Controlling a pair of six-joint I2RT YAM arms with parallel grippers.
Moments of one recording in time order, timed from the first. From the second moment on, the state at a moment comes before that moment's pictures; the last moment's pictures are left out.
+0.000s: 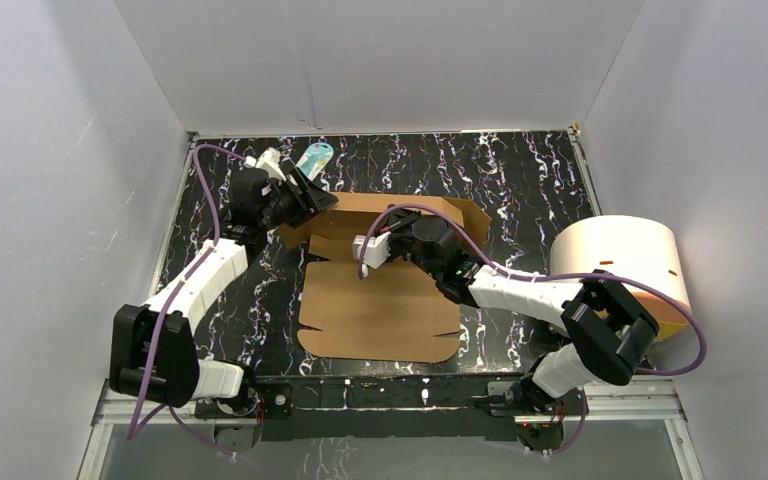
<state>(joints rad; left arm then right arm) -0.24 1.34 0.91 -0.01 0.36 -0.76 0.89 1.47 0.79 0.45 0.12 -1.31</state>
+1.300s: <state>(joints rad) -0.23 1.05 0.61 0.05 0.11 -0.82 0.97 1.52 0.71 0.65 0.25 -1.43</state>
